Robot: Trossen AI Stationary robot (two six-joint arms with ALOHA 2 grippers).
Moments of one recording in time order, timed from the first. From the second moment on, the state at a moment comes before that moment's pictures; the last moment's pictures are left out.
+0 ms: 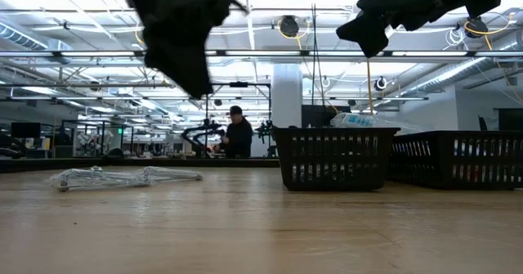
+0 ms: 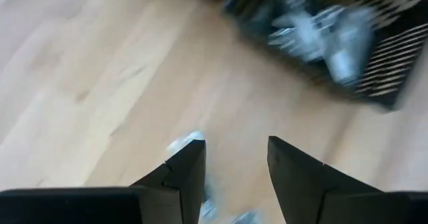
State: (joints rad) left arm -0.24 1.64 1.17 -0.64 -0.31 -0.67; right arm 0.17 1.12 0.59 0.19 -0.10 0.15
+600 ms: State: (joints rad) left arm -0.25 1.66 0.98 -0.77 -0.25 -0.99; right arm 0.17 1.12 0.59 0.19 -0.10 0.14
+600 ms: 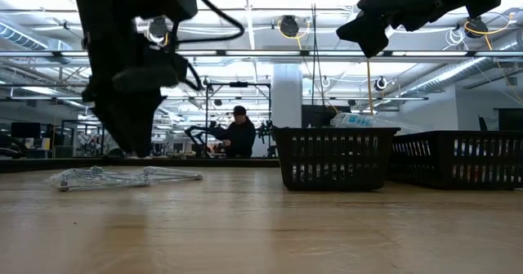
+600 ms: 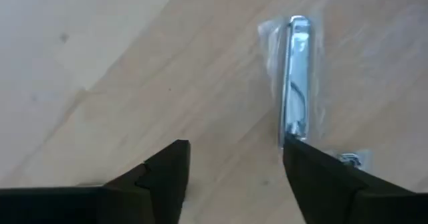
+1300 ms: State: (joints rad) left arm -0.20 1.67 0.86 -0.38 -0.16 -0.83; right arm 0.17 1.12 0.59 0.19 -0.10 0.14
